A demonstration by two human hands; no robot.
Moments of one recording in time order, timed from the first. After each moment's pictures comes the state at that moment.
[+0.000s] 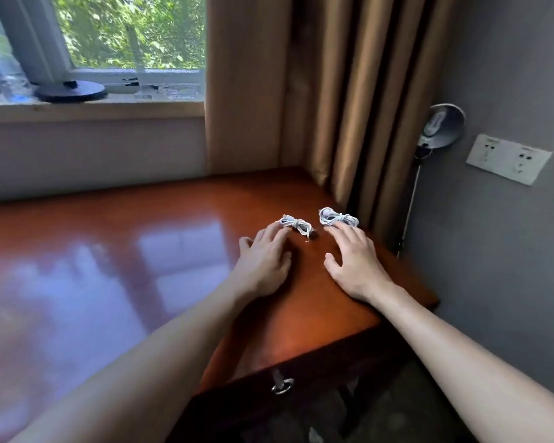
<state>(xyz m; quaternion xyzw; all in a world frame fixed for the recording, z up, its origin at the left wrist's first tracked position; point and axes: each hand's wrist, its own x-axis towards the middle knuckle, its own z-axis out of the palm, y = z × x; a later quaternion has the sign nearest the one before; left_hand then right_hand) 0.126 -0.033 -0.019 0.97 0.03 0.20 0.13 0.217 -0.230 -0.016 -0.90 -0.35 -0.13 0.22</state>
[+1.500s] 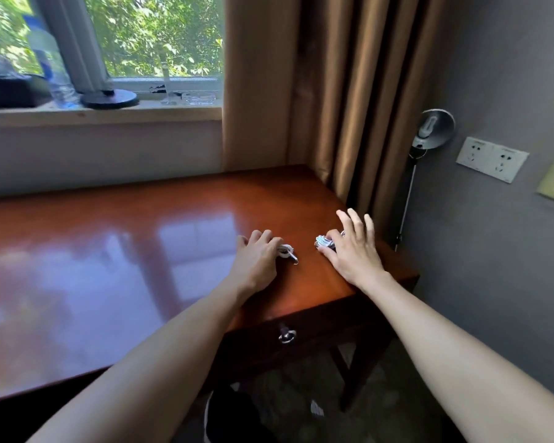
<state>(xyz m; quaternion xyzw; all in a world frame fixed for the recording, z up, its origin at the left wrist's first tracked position) 0.055 -0.043 -0.015 0.98 0.07 0.20 0.05 0.180 -0.242 -0.011 -0.92 -0.34 -0.20 0.05</state>
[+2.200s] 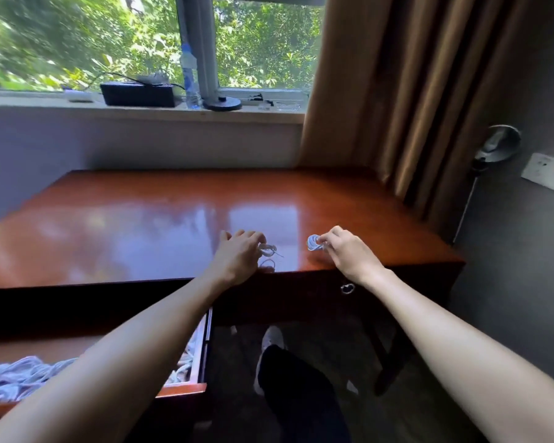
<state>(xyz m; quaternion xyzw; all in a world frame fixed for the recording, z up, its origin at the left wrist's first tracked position) -0.185 0.016 0.015 0.97 0.18 0.18 0.02 0.001 -0.189 0.016 -0.83 -0.52 -0.11 0.19</state>
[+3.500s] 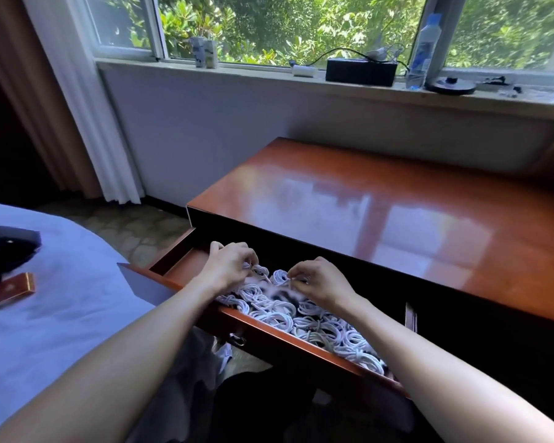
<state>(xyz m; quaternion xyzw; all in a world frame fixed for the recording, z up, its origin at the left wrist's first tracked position) -0.559 0.188 -0.043 0.87 0.46 0.14 0.08 -0.337 0.085 -0.056 -0.65 -0.70 0.14 0.28</state>
